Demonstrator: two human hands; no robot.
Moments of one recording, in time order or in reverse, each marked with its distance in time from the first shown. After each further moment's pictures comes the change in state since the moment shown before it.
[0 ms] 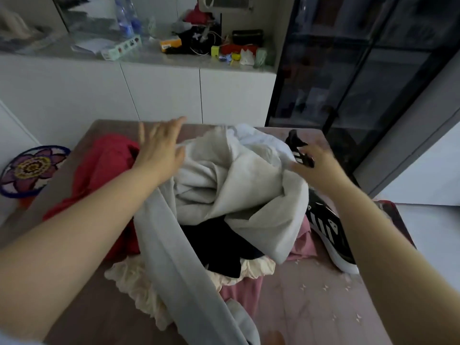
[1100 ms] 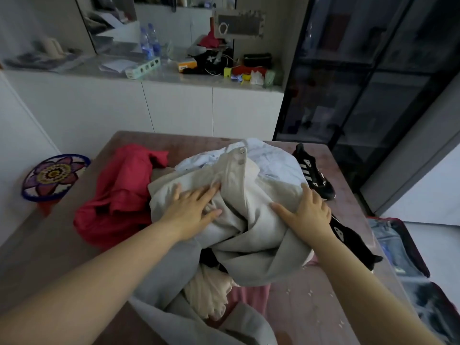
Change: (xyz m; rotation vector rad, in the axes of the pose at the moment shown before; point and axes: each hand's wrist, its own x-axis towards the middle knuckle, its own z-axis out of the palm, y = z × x) left_hand -0.093 0.004 0.031 0.108 -0.461 0.138; right_hand -0.075 -0.004 0.061 -0.113 0.064 0.037
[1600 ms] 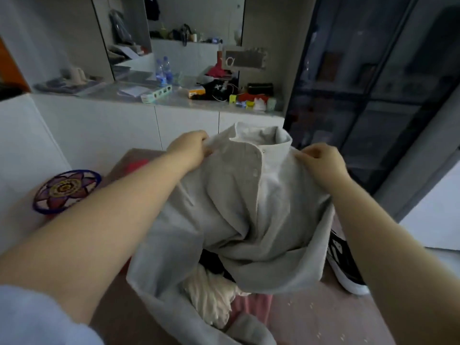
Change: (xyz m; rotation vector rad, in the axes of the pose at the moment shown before) left_hand 0.032 -0.007 -0.151 -0.318 0.348 -0.193; right_hand 0.045 -0.058 -0.108 0.307 0.178 -0.181
